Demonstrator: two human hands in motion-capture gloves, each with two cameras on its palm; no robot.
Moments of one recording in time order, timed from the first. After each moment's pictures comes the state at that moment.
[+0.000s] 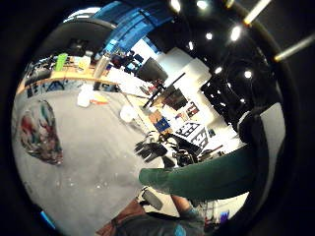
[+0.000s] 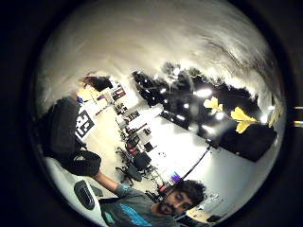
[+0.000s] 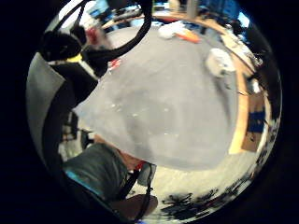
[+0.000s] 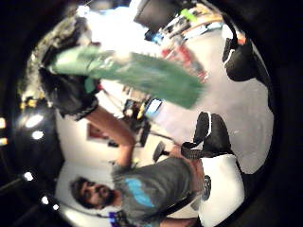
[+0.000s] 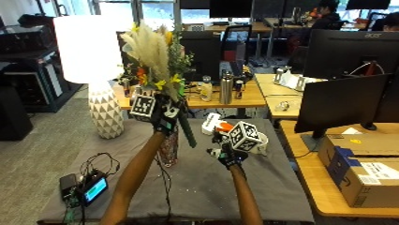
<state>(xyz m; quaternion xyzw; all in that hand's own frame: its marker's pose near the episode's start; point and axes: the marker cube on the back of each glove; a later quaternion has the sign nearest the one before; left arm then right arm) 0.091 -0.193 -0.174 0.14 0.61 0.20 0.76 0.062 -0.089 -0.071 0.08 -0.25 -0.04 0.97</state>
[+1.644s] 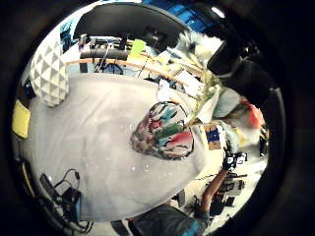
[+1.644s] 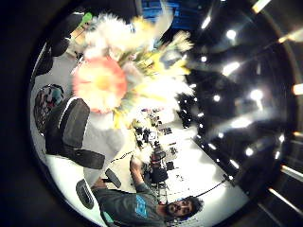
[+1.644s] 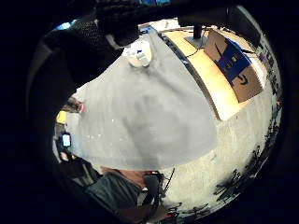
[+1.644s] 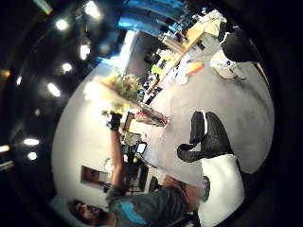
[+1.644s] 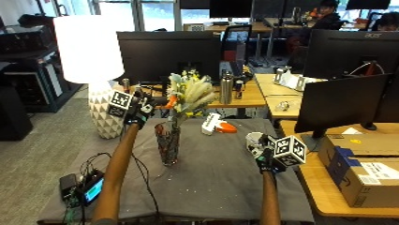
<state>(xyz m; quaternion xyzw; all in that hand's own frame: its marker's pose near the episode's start) -0.088 -0.257 -0.124 0.07 0.45 -0.03 0.89 0.237 -0.036 -0.068 0.20 -0.26 0.19 0.92</state>
